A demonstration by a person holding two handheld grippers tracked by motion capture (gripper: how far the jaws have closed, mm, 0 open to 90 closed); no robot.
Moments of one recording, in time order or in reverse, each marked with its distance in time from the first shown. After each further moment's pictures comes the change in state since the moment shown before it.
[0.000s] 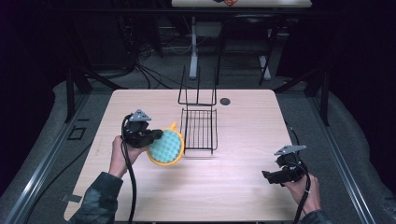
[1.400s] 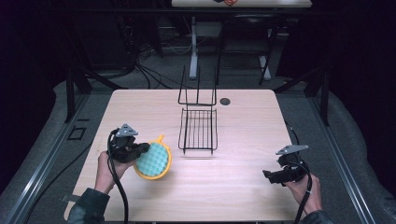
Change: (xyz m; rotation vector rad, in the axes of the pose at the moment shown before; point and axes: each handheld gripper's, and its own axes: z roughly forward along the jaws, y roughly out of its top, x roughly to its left) left arm 0.005 -0.049 -0.025 0.057 0.055 -0.037; right arm -0.002 -0.001 -0.004 -0.011 0.004 0.012
